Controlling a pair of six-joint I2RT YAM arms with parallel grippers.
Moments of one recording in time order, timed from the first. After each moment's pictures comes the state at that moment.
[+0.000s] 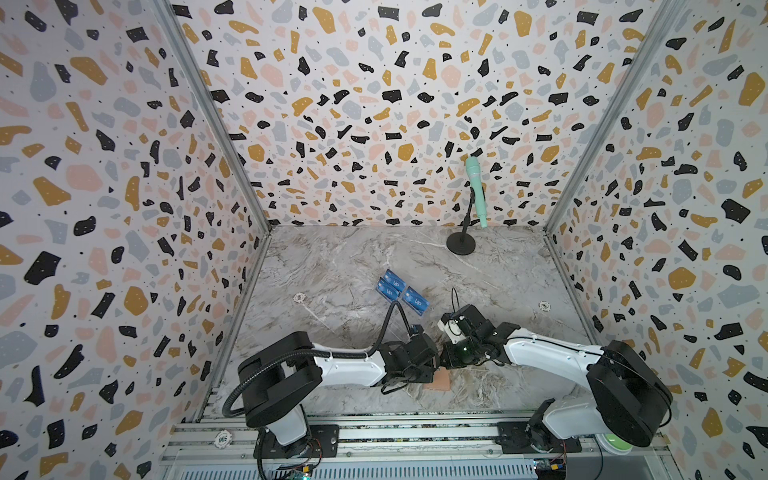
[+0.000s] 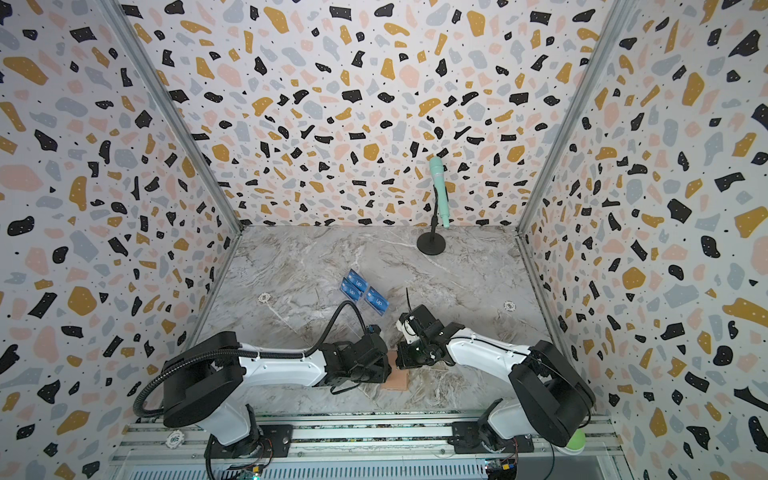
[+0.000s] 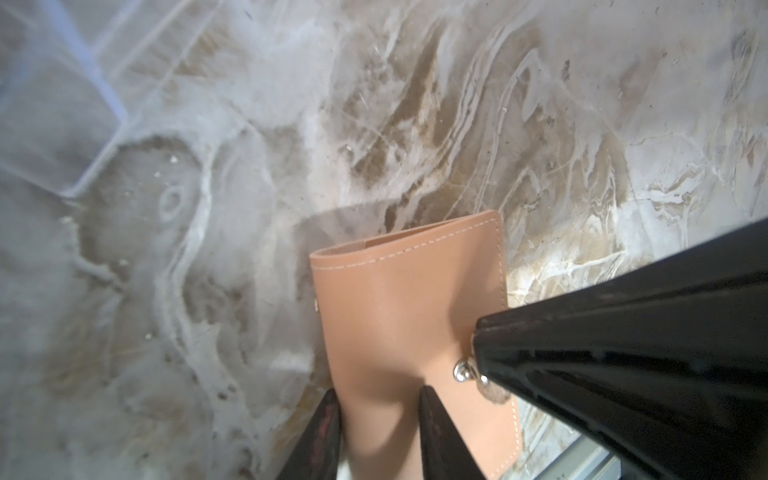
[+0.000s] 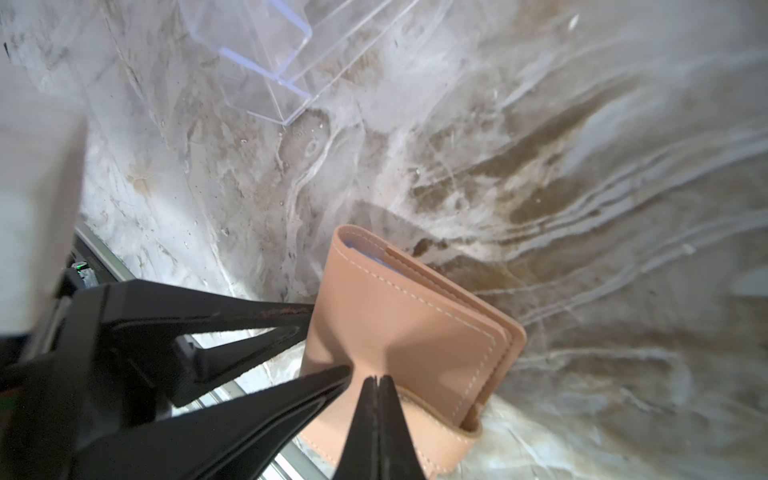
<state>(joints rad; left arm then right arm) -1.12 1.64 0.78 -0.13 0.01 -0.96 0.73 1.39 0.65 -0.37 -0.41 0.51</state>
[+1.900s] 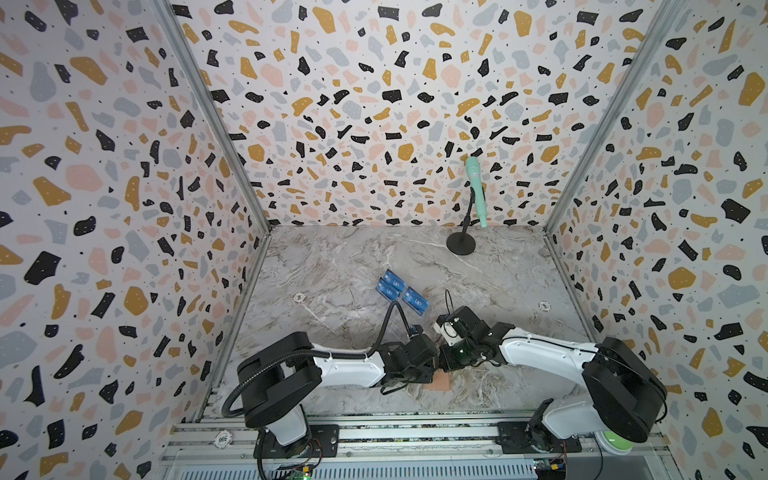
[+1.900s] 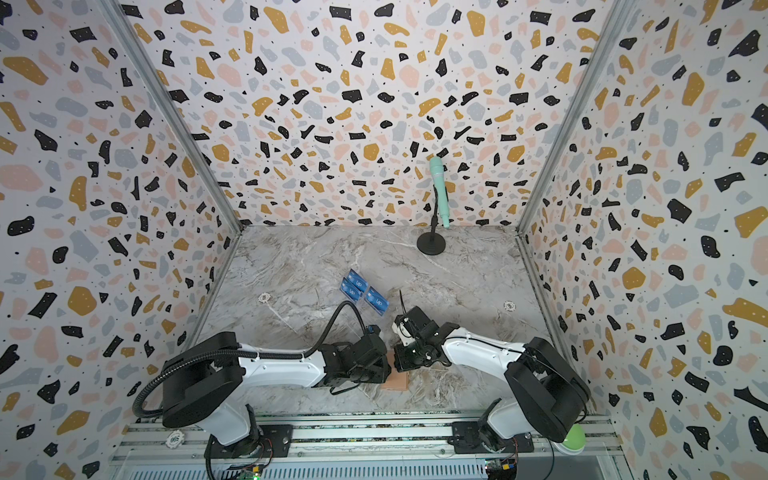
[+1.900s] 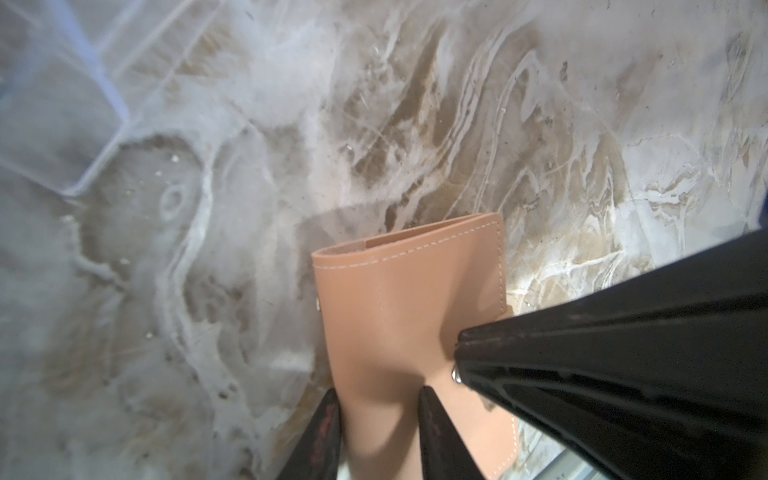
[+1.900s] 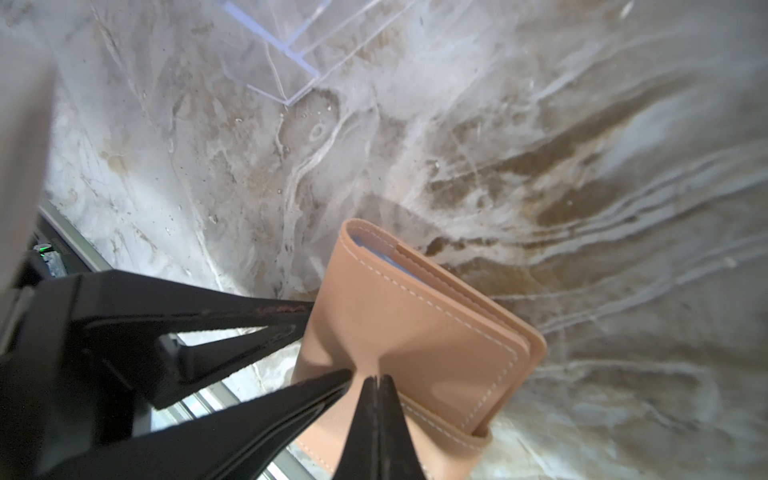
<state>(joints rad) -1.12 1.63 0.77 -0.11 0.01 -0.96 0.78 1.42 0.68 -0.39 -0.38 0.49</state>
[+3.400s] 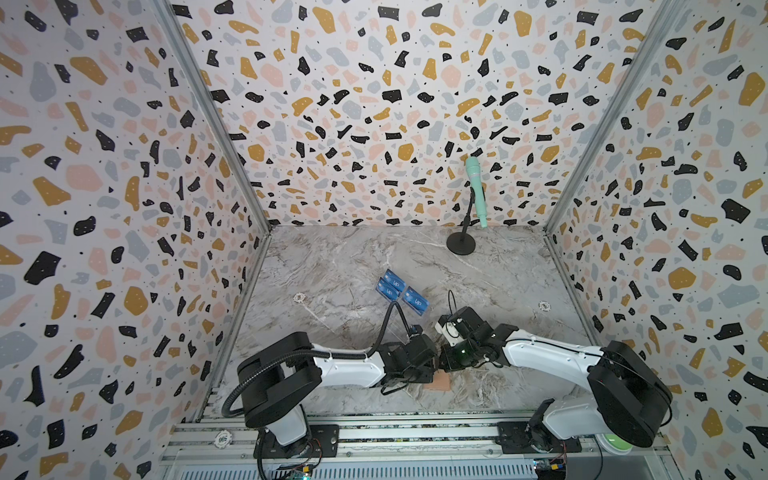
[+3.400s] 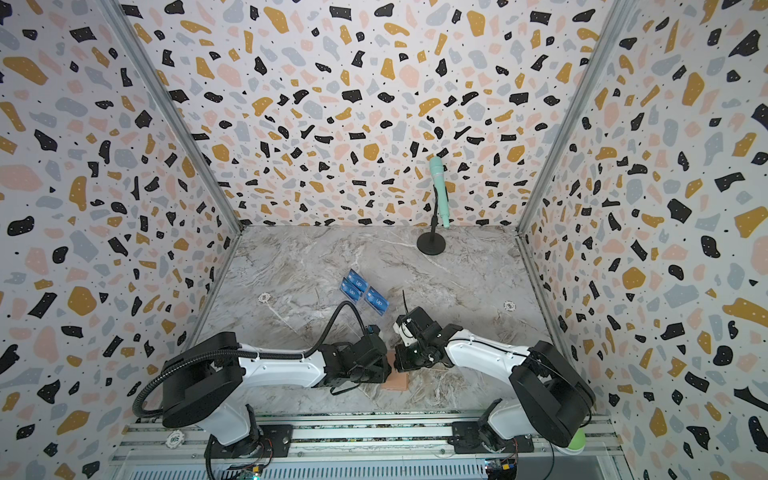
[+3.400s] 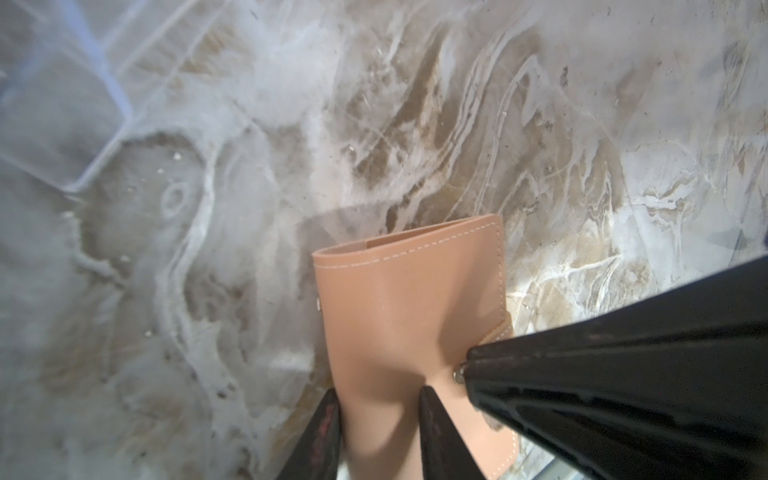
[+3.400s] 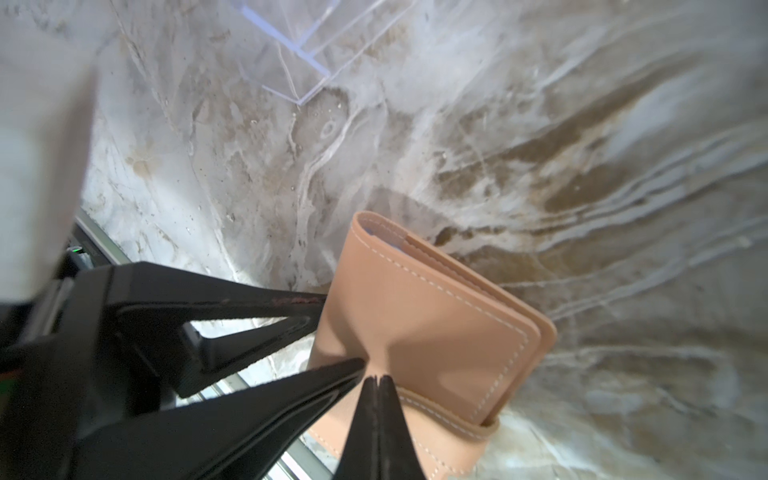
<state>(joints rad) -1.12 1.63 0.77 -0.11 0.01 -0.97 0.76 1.38 0.66 -0.37 -0.39 0.52</state>
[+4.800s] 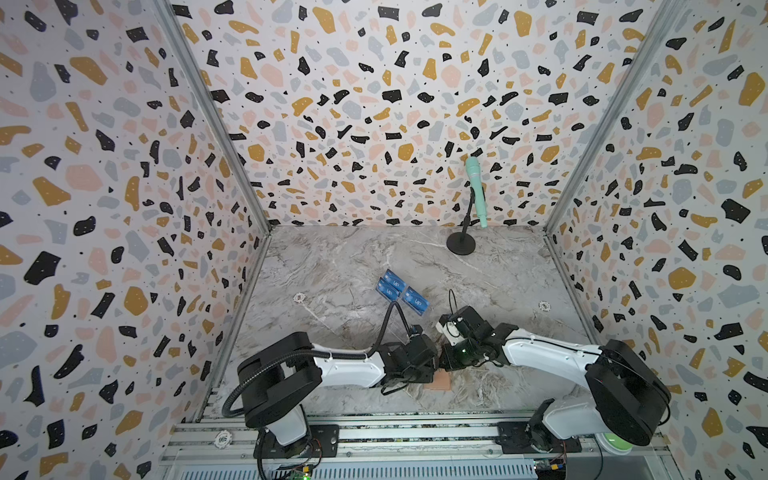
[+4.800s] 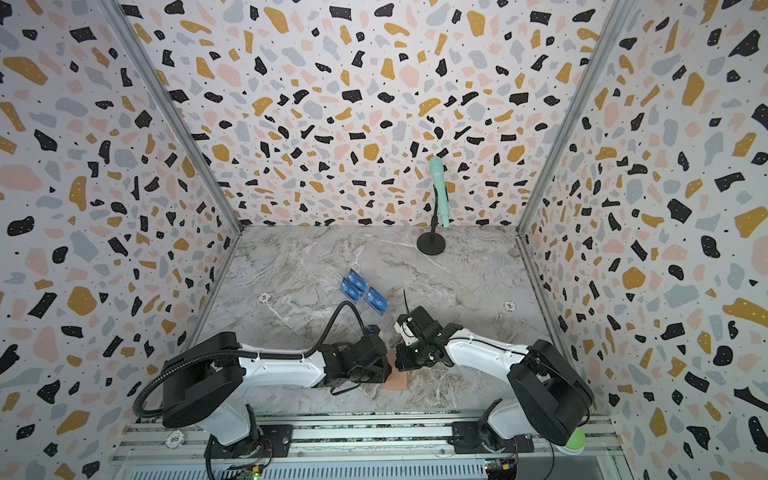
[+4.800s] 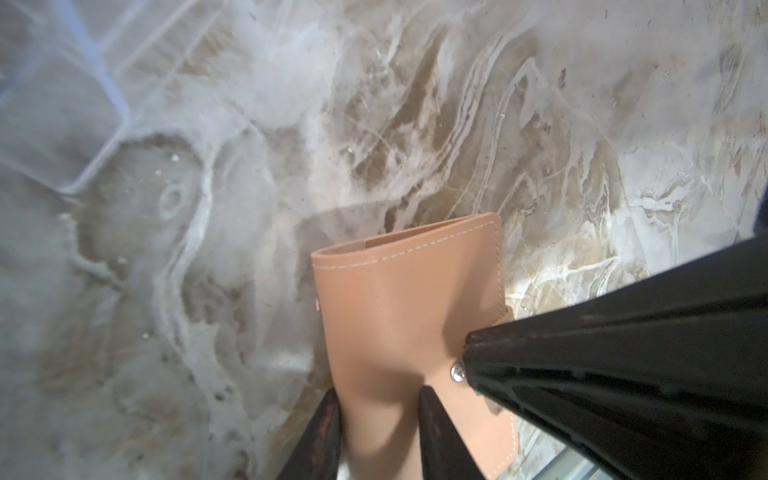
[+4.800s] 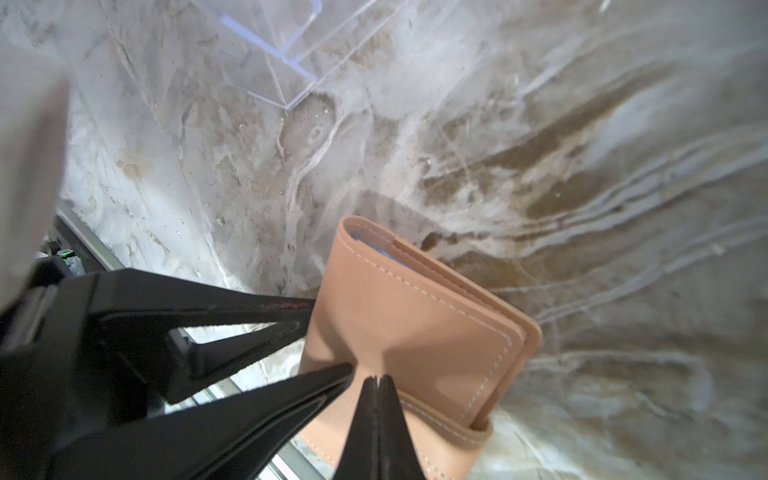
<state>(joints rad) -1.12 1.63 0.76 -0.10 0.01 -0.98 0.75 1.40 0.66 -0.37 -0.40 0.50</state>
